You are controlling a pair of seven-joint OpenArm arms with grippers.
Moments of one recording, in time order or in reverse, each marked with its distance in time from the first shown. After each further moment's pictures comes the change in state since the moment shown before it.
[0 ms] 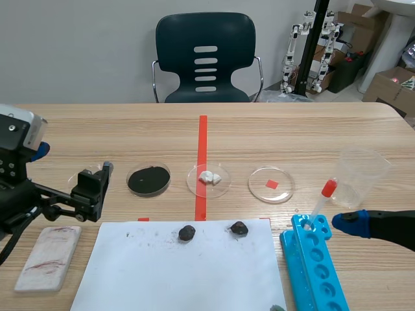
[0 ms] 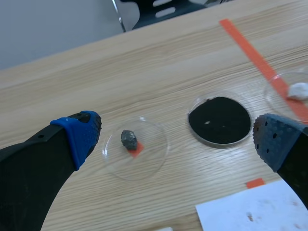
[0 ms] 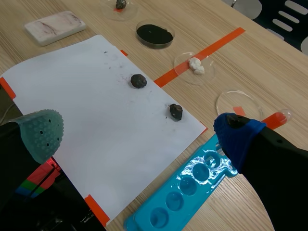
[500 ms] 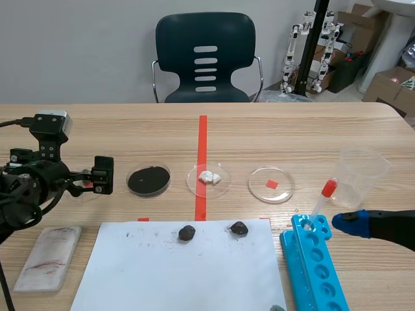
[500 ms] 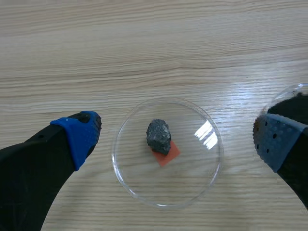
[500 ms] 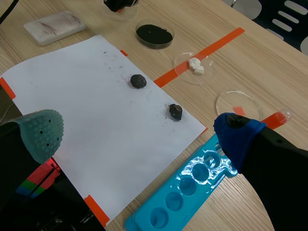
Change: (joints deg) left arm -28.3 8.4 -0.1 -34.9 -0.2 0.2 10.1; right arm 0.0 0.0 0.0 0.0 0.0 0.0 0.0
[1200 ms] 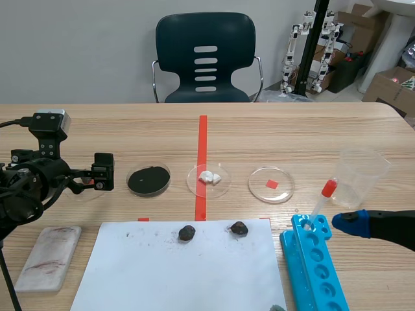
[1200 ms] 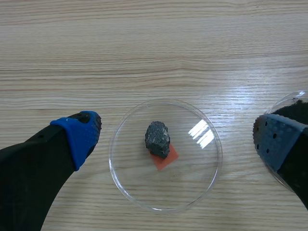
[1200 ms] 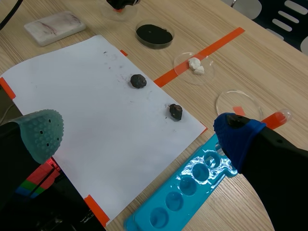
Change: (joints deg) left arm -2.5 0.0 0.0 -2.8 -2.9 0.0 1.7; right arm 0.0 0.0 0.0 0.0 0.0 0.0 0.0
